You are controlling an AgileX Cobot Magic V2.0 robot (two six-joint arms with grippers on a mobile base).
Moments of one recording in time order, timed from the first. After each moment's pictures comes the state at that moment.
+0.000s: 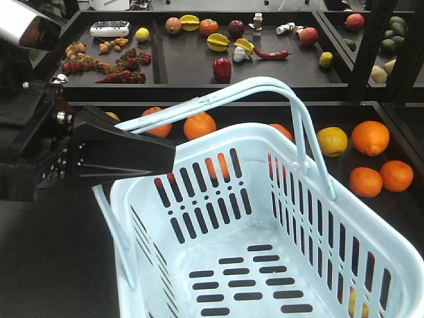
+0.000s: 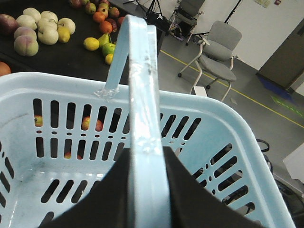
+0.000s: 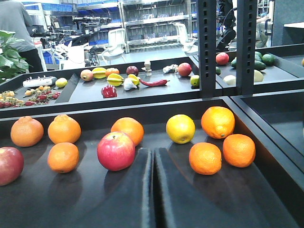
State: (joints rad) left arm -0.22 1.23 -1.12 1.76 -1.23 -2.10; right arm 0.01 -0.01 0.03 -0.32 0.11 0.36
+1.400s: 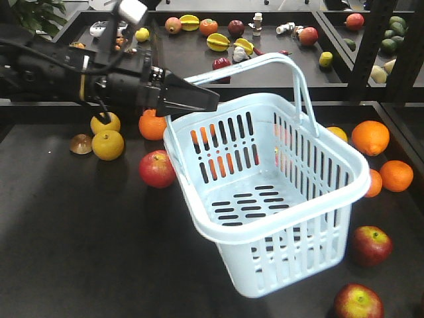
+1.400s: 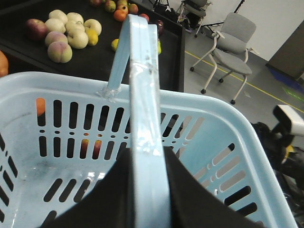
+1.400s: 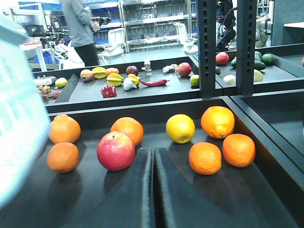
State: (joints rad) left arm -0.22 1.79 -1.58 1.76 -1.22 -1.98; right arm 0.01 -0.01 0.03 -0.32 0.11 0.36
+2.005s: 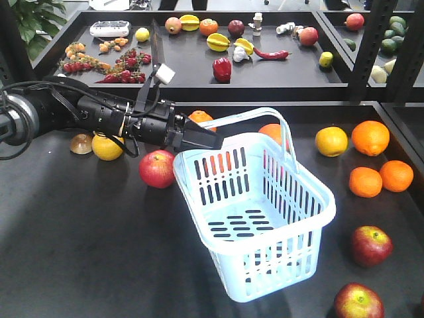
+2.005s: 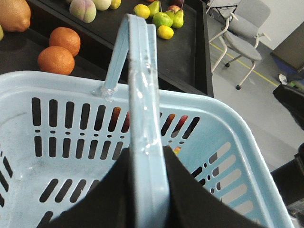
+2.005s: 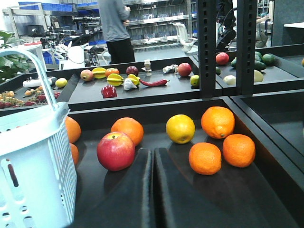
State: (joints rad) left arm -0.22 2.08 -1.64 1.76 -1.20 -1.83; right arm 0.01 -0.01 0.03 -0.32 0.11 0.36
